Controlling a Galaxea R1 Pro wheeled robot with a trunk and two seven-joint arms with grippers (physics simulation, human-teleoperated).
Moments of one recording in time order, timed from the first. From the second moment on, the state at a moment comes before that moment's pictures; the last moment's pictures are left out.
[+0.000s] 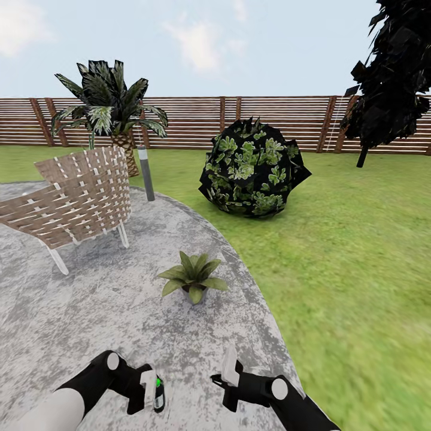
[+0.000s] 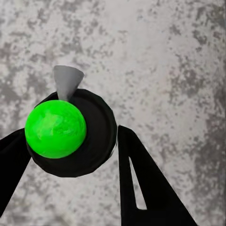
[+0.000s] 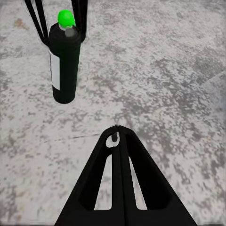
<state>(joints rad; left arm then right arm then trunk) -0.63 0.11 -0.07 -0.39 -0.94 -0.26 -0.98 -0.45 0.06 0.30 -0.59 0.50 -0.38 0.65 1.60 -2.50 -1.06</state>
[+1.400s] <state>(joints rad) -0.77 0.10 0.60 -0.42 -0.94 0.58 -0.60 -0.45 -0.08 0.08 -0.04 -0.03 -0.35 -0.23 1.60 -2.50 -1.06</state>
